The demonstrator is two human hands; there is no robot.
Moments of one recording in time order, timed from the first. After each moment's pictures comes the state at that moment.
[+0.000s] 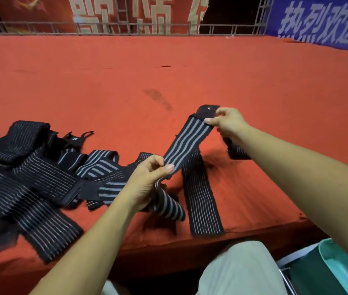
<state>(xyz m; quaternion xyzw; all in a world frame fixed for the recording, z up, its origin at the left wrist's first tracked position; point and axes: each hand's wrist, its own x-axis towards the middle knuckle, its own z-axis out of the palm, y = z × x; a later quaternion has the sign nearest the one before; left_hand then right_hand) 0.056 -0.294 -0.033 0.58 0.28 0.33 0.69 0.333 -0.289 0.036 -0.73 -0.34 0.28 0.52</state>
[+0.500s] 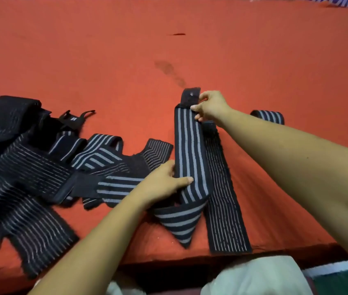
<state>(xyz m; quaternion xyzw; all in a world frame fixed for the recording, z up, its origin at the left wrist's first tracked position) 0.074 -0.248 -0.085 0.69 0.40 0.10 0.59 0.308 -0.167 -0.021 -0.73 -0.41 0.32 0.45</state>
